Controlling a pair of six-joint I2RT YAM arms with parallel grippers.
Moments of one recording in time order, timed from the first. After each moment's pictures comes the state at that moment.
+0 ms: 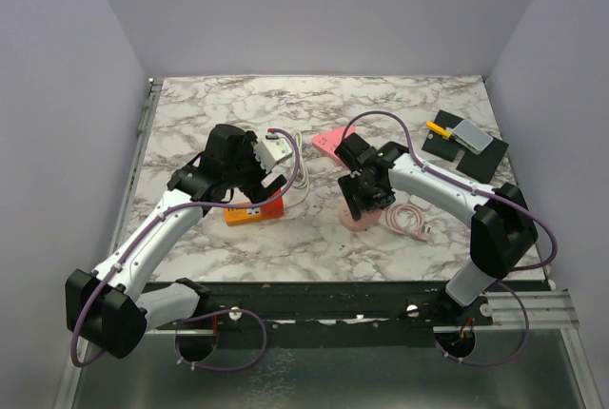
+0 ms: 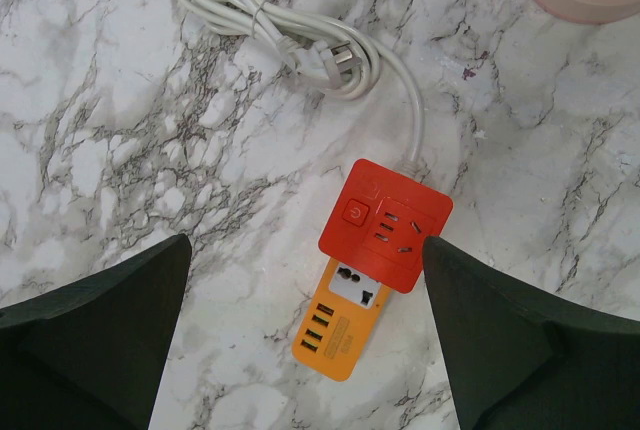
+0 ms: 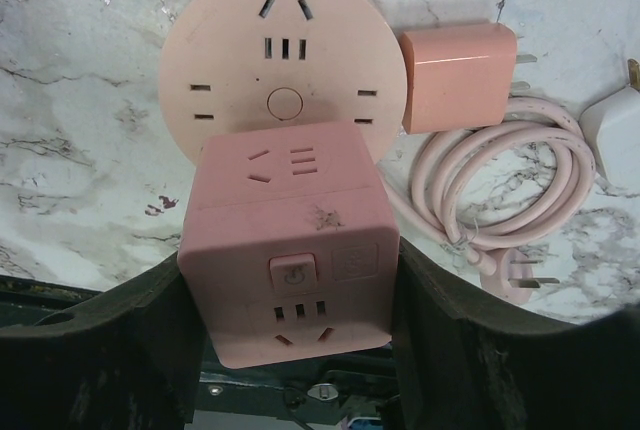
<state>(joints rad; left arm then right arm) -0.45 1.15 0.99 -0.54 0.25 0.52 0.72 1.65 1.26 -0.98 0.15 0.31</state>
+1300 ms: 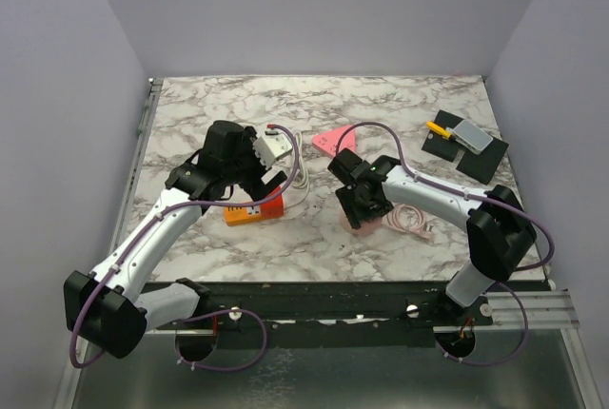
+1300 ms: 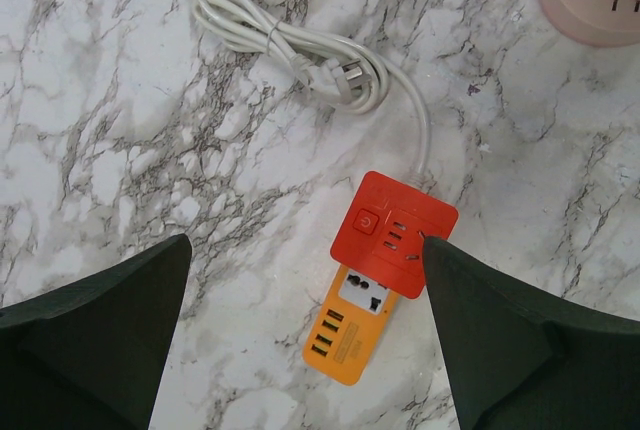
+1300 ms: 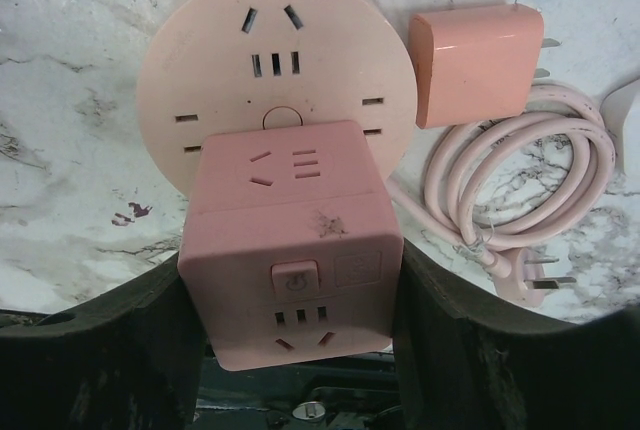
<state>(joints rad) -0.45 1.15 1.02 -0.55 0.25 0.52 0.79 1.67 1.15 -0.90 0.21 0.33</state>
